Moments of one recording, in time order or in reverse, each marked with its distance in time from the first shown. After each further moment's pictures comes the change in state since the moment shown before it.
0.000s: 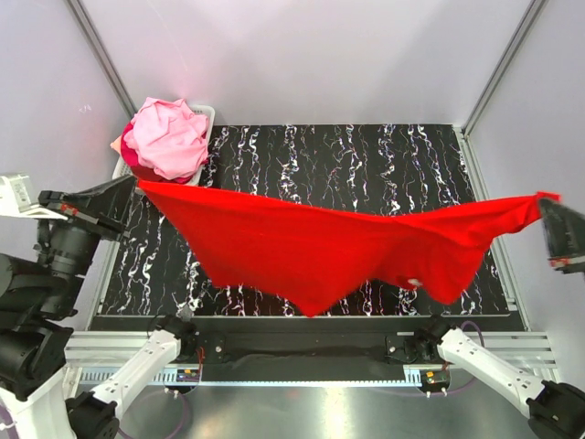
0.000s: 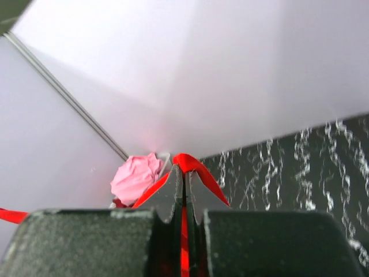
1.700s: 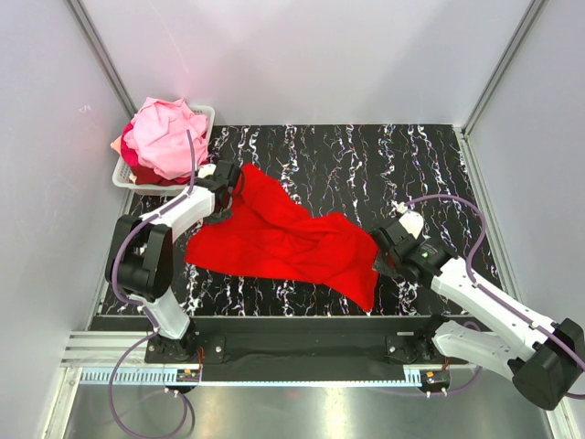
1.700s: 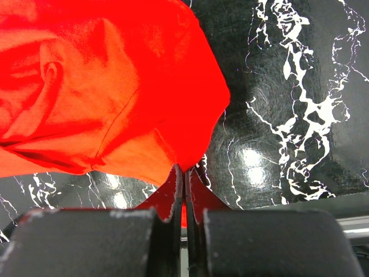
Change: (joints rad) left arm 0.050 1.042 -0.483 0.127 -0.371 -0.257; right arm 0.002 0.392 -1.023 0.107 -0.174 0.444
